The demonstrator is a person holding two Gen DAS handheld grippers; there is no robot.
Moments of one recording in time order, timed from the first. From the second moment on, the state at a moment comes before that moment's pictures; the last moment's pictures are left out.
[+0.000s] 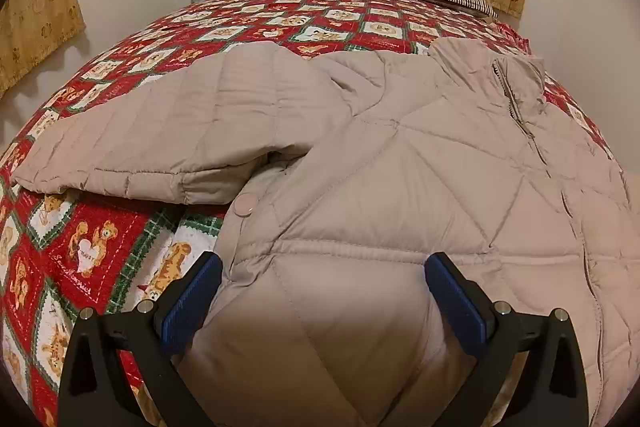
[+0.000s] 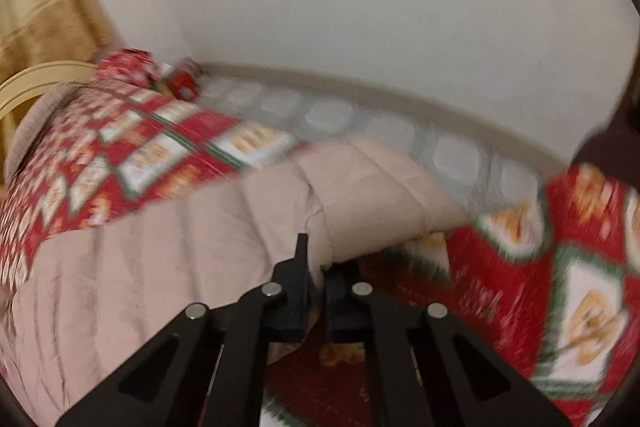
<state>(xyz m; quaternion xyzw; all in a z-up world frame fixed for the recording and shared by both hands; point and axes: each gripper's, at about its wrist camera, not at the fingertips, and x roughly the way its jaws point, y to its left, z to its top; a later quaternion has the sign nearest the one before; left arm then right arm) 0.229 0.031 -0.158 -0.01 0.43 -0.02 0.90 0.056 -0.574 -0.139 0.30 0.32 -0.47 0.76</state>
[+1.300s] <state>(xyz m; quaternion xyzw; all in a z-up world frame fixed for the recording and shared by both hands) 0.228 0.049 -0.155 -0.07 0.41 -0.05 0.91 0.234 -0.257 -0.058 0.19 0.29 0.03 0.94</state>
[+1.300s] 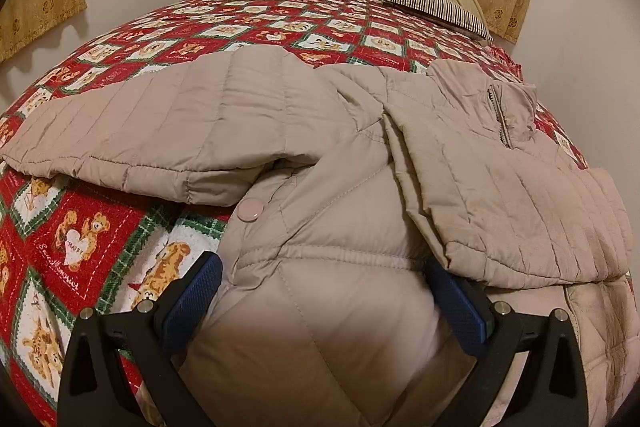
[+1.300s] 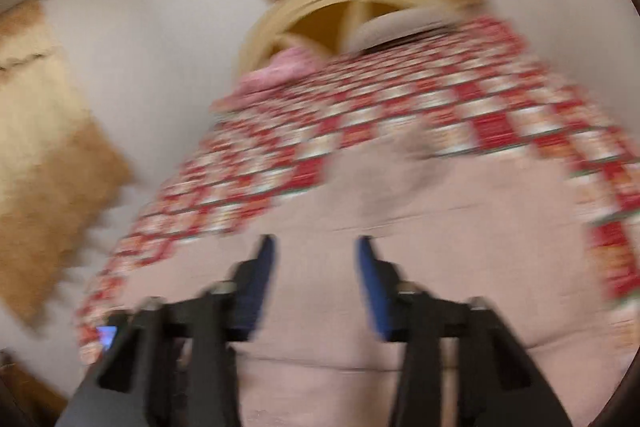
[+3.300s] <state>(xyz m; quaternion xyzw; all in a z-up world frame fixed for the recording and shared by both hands) 0.262 0.034 0.008 -0.05 0.22 -0.22 0.95 0.249 -0.343 -0.170 0.22 0.34 -0.10 0.91</state>
